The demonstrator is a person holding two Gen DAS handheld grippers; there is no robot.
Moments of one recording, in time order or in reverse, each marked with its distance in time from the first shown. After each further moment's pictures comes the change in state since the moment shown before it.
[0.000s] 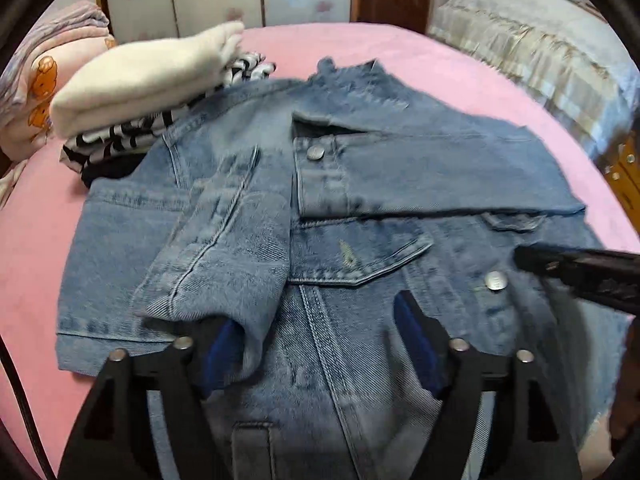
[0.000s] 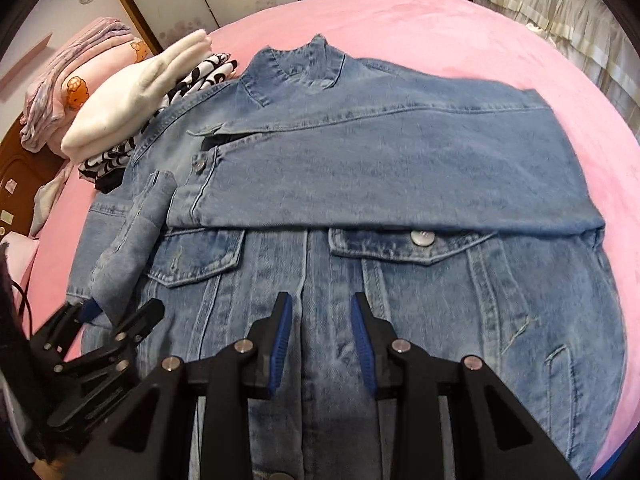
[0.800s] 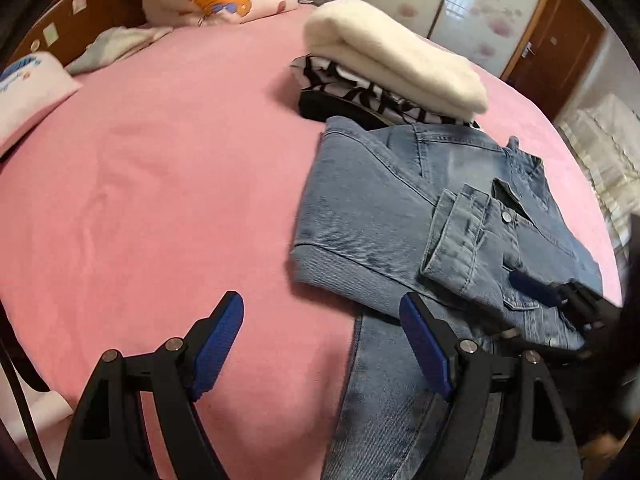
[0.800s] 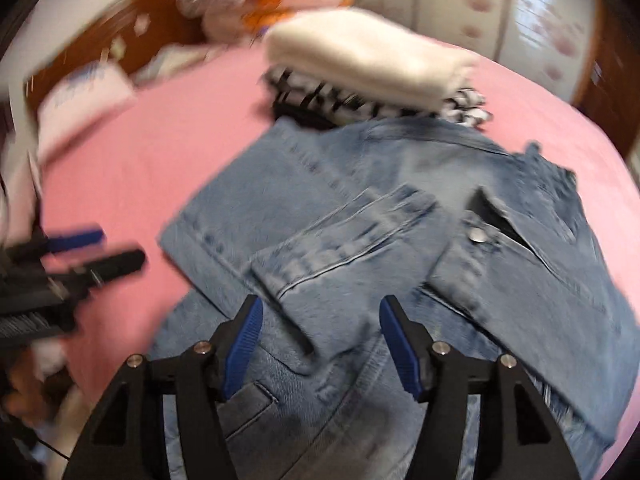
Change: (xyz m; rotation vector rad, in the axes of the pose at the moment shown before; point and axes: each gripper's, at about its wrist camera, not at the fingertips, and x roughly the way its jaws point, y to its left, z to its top) left arm -0.101 0.172 -0.063 -0.553 0.037 0.175; right arm 0.040 0.230 -0.016 -0.741 -0.007 0.069
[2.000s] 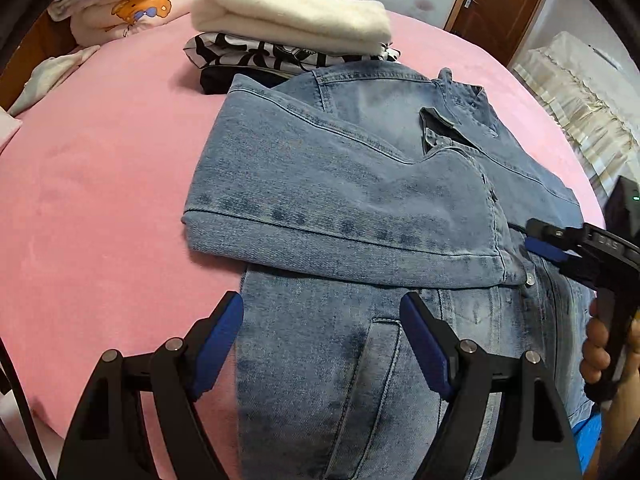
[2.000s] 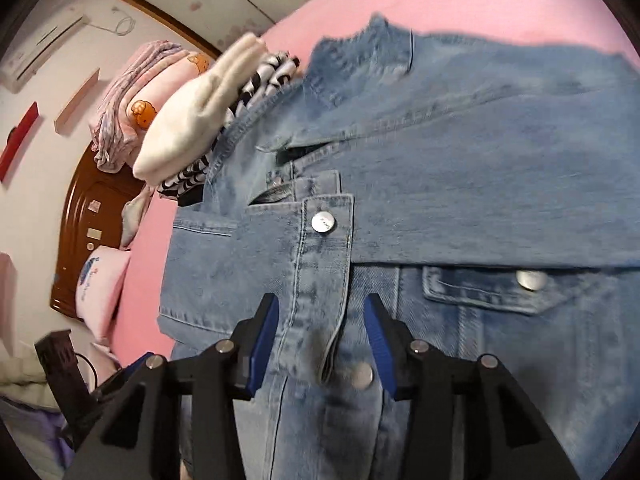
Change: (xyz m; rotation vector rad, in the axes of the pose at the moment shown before) left arm 0.017 -0.077 -0.033 0.204 0.079 -0.086; right arm -0.009 -0.208 -0.115 0.816 -0.049 0.397
